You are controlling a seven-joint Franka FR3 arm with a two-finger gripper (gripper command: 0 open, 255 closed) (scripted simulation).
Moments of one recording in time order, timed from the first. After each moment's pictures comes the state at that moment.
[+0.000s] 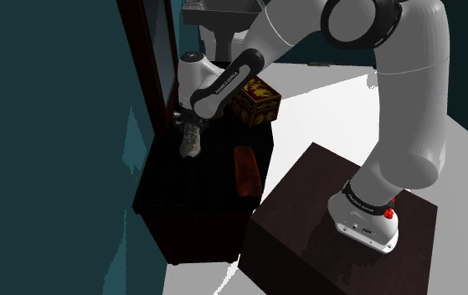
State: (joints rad) arm 0.05 0.55 0.18 -1.91 -0.29 2.60 1.25
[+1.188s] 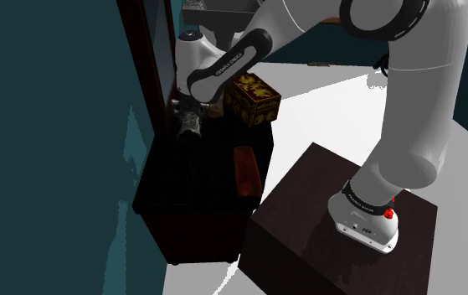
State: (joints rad) arm 0.03 0.45 0.21 -1.91 -0.25 2.50 1.21
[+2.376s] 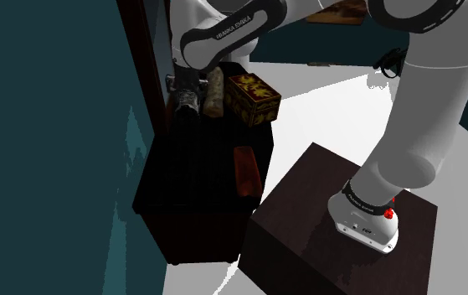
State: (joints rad) arm 0.01 0.32 0.24 -1.85 -0.19 2.31 1.16
